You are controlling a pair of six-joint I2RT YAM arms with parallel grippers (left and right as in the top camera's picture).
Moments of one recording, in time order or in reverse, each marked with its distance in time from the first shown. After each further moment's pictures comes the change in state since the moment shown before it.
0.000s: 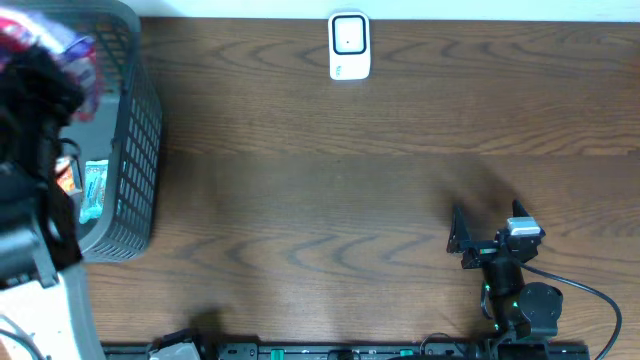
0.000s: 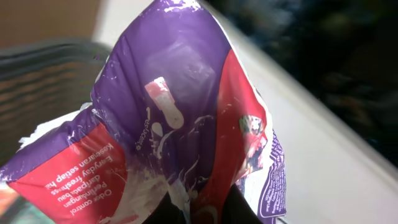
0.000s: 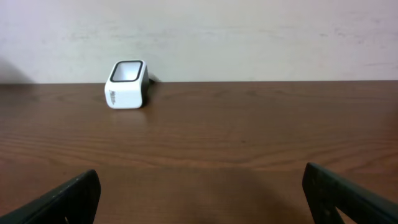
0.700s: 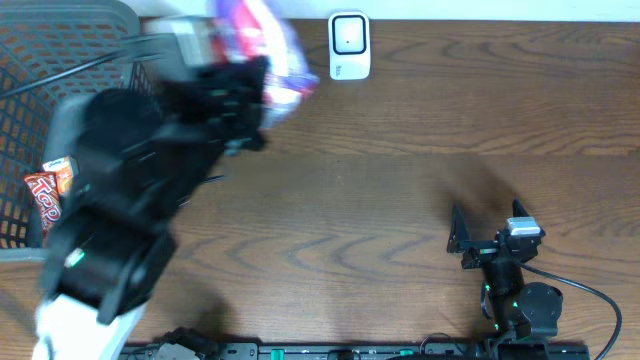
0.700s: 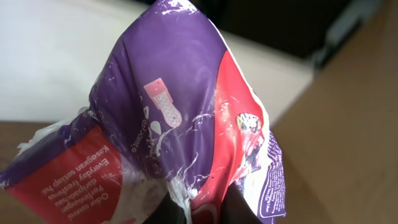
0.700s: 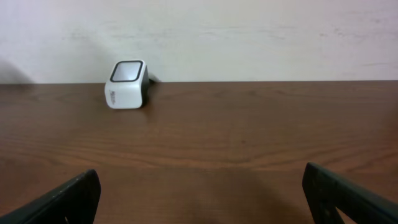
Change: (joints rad) left arm -0.729 0.024 0.000 0.052 0.031 0.123; right arm 0.000 0.000 0.000 0.000 0.000 0.000
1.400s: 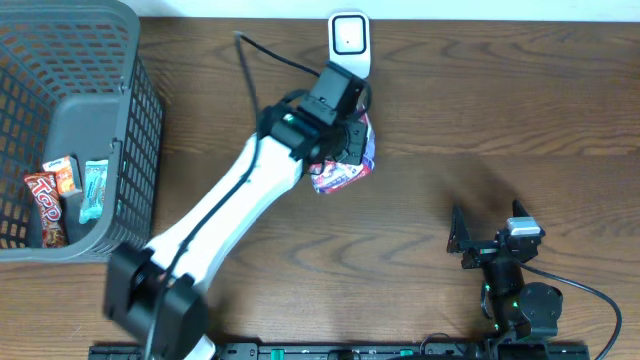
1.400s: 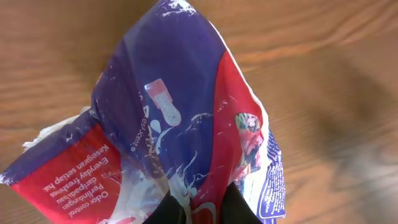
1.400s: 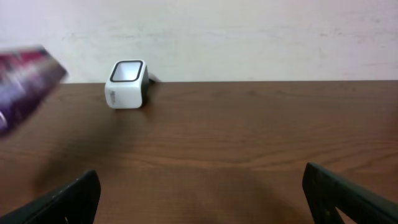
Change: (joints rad) left arm -0.159 0.622 0.000 -0.229 -0.013 0.083; right arm 0.000 0.000 0.000 0.000 0.000 0.000
